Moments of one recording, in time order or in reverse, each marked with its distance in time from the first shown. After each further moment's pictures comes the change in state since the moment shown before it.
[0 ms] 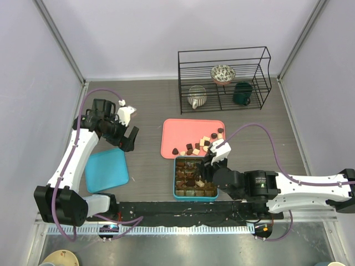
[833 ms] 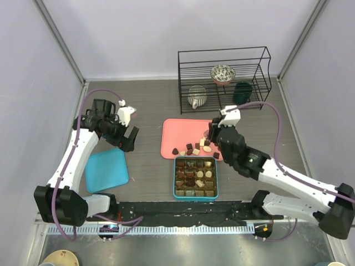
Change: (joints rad) left arm 0.000 0.000 0.000 -0.007 0.001 0.000; right arm -0.549 0.122 0.009 0.384 -0.112 -0.267
